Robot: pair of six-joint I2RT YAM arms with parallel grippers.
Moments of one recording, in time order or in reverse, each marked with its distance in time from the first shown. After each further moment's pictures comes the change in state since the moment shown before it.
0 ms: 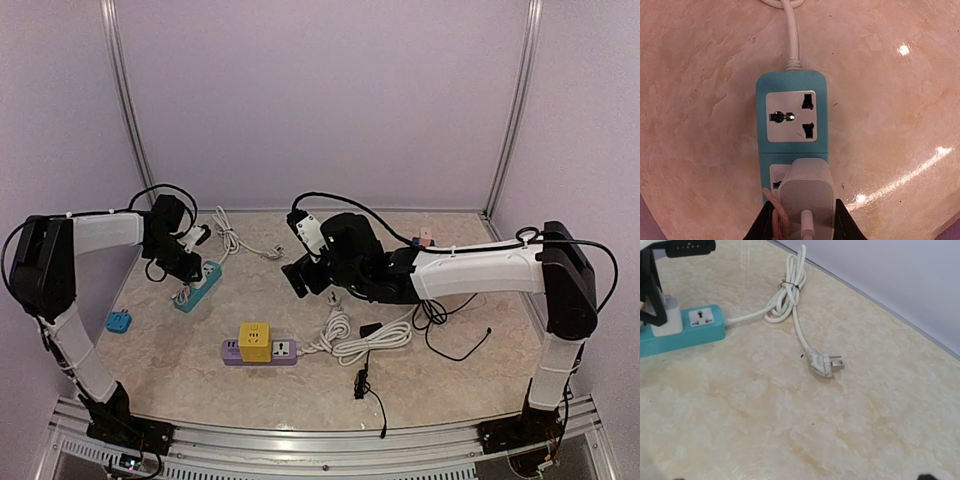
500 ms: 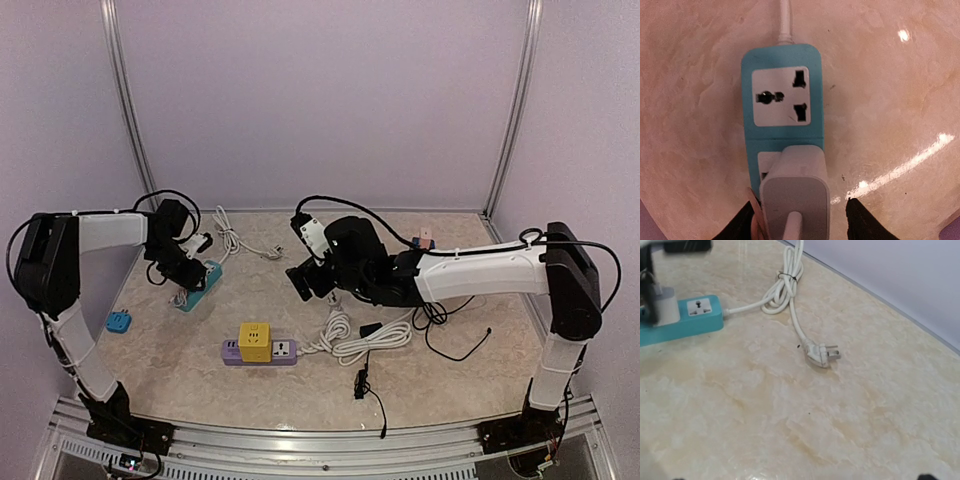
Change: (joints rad) left arm -0.006 0.026 0.026 -0.048 -0.017 0.020; right arm 0.000 -0.021 -0.041 0.006 0.007 0.002
